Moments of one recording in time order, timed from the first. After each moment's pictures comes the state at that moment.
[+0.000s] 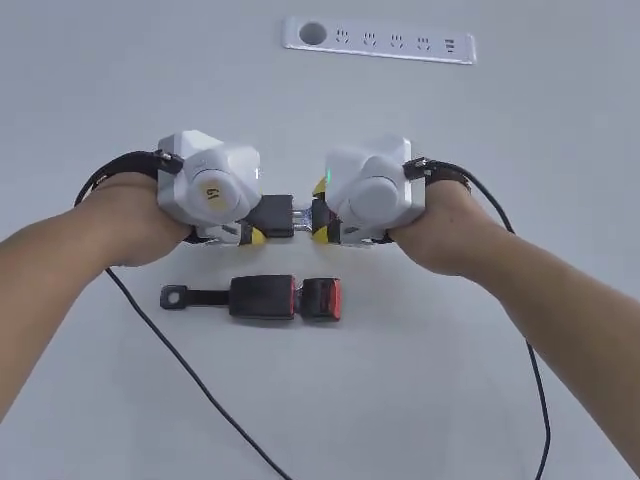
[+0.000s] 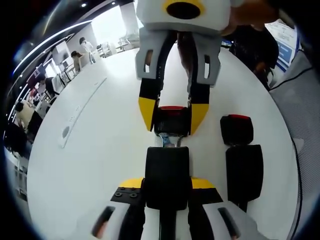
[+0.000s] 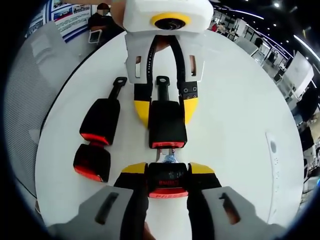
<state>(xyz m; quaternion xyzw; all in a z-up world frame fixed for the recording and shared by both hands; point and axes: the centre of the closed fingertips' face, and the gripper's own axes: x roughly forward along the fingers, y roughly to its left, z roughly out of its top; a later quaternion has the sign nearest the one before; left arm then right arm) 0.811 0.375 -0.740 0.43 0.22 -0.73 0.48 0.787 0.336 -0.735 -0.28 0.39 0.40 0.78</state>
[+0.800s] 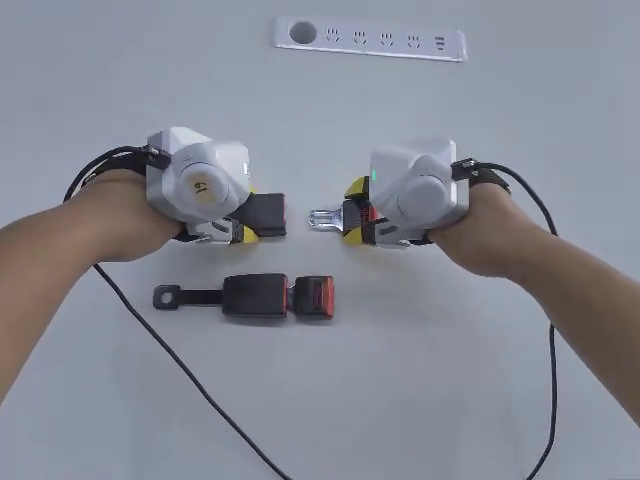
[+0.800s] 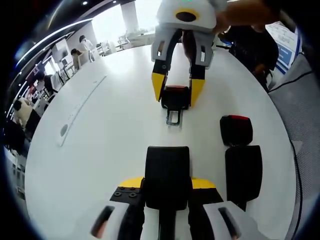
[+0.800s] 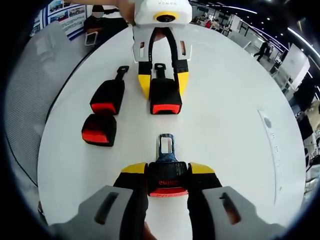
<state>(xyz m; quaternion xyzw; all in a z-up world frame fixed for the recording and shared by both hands) 0.811 0.376 -0.740 0.43 0.23 -0.73 0.48 0.751 0.284 -0.734 -0.26 0.41 0.38 0.79</state>
